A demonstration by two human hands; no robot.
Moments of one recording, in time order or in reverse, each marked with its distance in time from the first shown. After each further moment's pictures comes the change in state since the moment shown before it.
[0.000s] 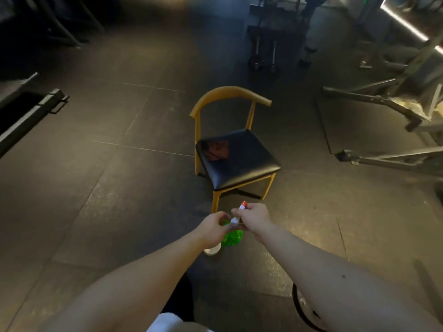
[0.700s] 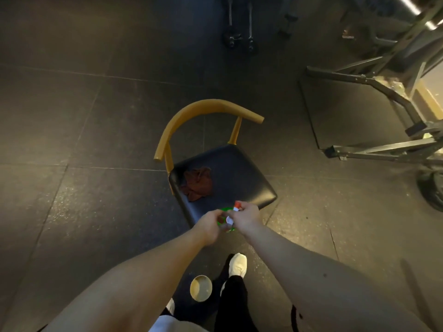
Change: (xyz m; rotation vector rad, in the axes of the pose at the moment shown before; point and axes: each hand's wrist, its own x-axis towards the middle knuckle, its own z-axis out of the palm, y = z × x) left_hand 0.332 0.097 -0.147 0.128 -0.139 0.042; right_hand 0.295 -0.191 0.009 -0.088 0.178 0.127
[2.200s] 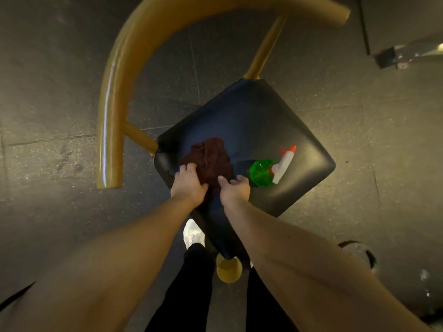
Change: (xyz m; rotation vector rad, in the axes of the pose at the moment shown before) left_hand 0.303 -0.183 -0.094 0.386 0.080 -0.335; right_hand 0.298 0.018 0.231 0.423 0.122 0.492
